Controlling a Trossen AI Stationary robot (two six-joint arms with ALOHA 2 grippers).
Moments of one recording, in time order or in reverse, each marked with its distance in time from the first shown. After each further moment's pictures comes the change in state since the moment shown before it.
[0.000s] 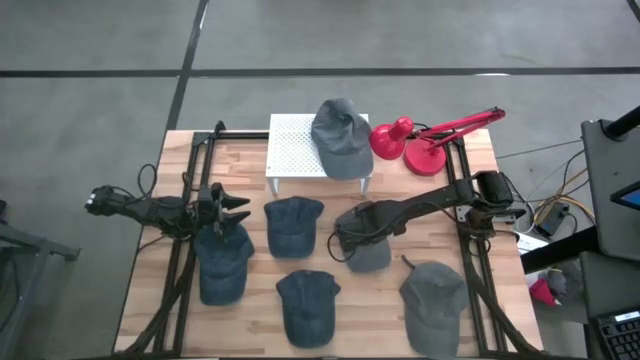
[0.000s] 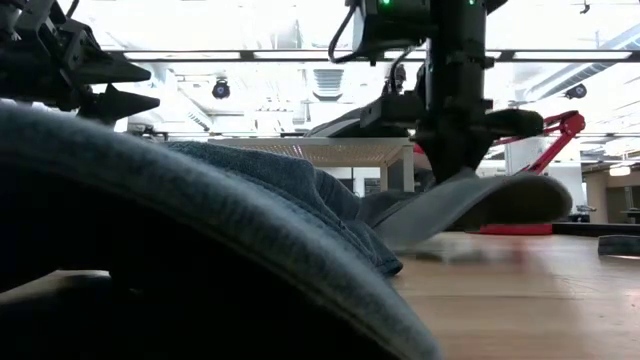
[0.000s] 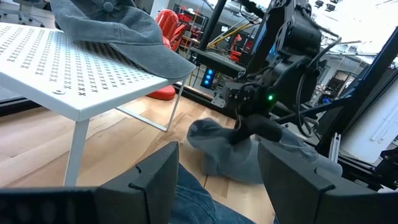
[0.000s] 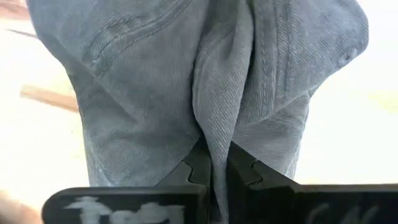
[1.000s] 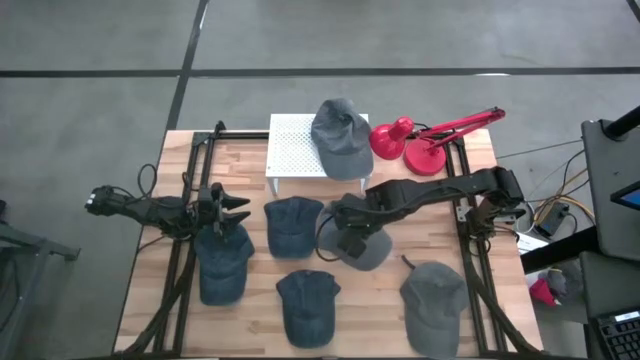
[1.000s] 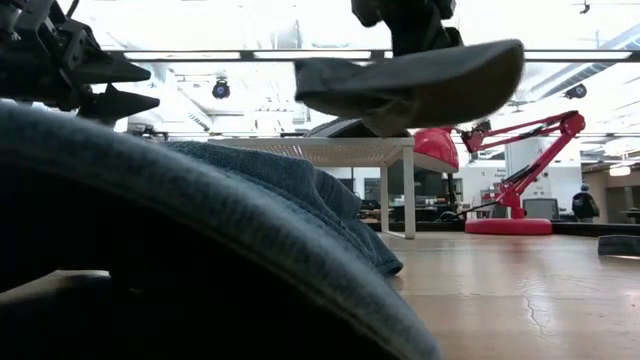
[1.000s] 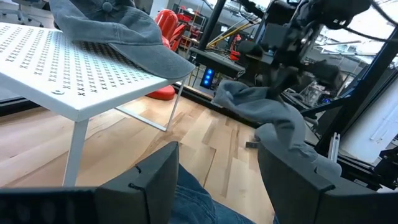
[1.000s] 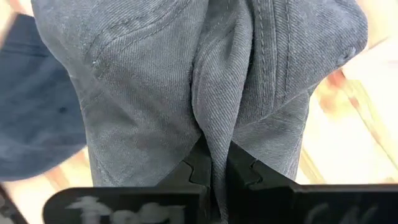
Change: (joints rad) left arm 0.000 0.003 0.000 0.001 0.002 0.000; right arm 0.000 -0.073 0.351 -0.160 -0.037 -0.708
